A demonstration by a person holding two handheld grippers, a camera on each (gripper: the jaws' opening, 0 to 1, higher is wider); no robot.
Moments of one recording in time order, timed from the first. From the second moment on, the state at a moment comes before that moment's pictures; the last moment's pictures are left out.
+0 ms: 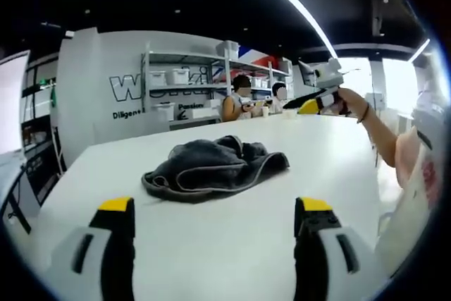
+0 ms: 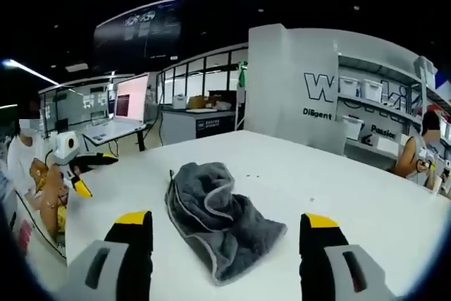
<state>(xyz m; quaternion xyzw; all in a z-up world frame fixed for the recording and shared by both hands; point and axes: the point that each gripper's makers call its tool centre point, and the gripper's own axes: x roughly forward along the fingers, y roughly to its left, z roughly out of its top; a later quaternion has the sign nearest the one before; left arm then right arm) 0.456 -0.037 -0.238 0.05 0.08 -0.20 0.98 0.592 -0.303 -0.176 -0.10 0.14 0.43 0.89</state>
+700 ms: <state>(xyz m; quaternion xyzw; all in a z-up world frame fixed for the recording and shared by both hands) 0.450 -0.034 -0.241 0.06 0.08 -0.19 0.98 0.650 -0.230 -0.207 -0.12 0.20 0.46 0.86</state>
